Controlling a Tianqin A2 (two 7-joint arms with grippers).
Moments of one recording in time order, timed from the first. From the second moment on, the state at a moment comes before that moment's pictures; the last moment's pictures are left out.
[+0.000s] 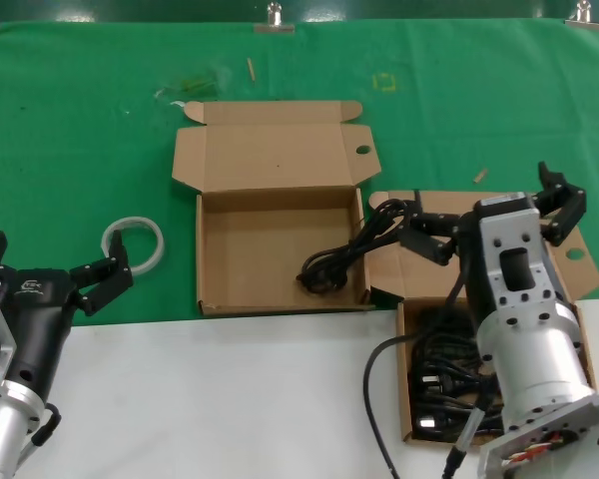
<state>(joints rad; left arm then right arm) 0.00 -0.30 1.60 -1.60 -1.80 0.00 0.00 0.11 0.17 -2.01 1.97 2.42 0.78 -1.04</state>
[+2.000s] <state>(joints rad) 0.00 -0.30 1.60 -1.60 -1.80 0.00 0.00 0.01 0.17 -1.62 1.62 1.83 0.04 -0.05</state>
